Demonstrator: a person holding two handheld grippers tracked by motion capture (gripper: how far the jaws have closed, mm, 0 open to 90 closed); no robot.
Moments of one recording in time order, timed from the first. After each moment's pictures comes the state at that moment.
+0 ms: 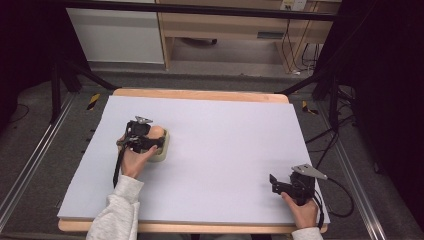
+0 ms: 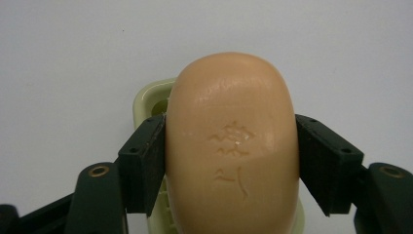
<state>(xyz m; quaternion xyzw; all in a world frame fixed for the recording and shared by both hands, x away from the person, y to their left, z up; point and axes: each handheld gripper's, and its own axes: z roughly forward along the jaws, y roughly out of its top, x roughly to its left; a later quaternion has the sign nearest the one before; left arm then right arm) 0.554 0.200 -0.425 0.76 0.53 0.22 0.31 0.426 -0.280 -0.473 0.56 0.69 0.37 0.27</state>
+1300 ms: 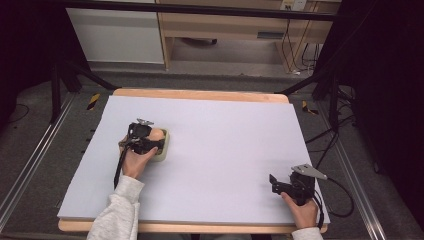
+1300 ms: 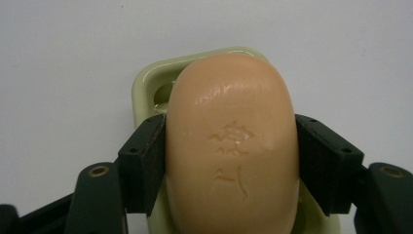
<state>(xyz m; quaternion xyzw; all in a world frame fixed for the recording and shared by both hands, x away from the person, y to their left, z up) 0.562 0.202 -0.443 0.76 0.54 0.21 0.29 0.426 -0.280 -0.473 0.55 0.70 0.37 0.27</state>
